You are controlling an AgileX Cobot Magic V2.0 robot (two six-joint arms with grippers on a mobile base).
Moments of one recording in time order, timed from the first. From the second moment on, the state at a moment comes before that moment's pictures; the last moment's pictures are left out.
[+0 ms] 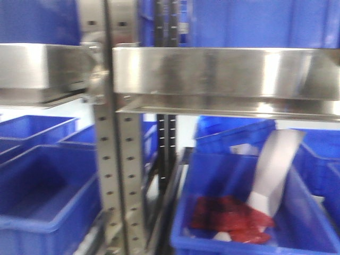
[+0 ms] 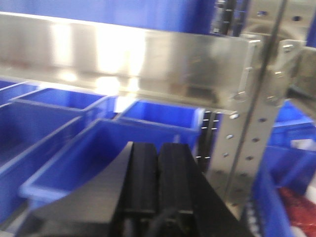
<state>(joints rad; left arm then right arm) -0.02 -0.01 0.03 -0.09 0.11 0.02 -0.01 0.31 -0.48 0.02 0.25 0.07</state>
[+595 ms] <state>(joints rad) -0.02 -0.01 0.03 -0.09 0.11 0.02 -0.01 0.31 -0.48 0.02 0.25 0.07</state>
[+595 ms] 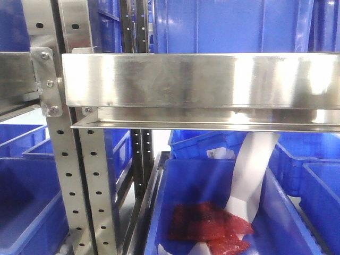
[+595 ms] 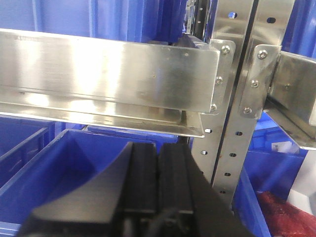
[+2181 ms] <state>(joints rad) -0.02 -0.01 0.03 -0.09 0.11 0.02 0.03 0.79 -0.92 -0.52 0.24 0.07</state>
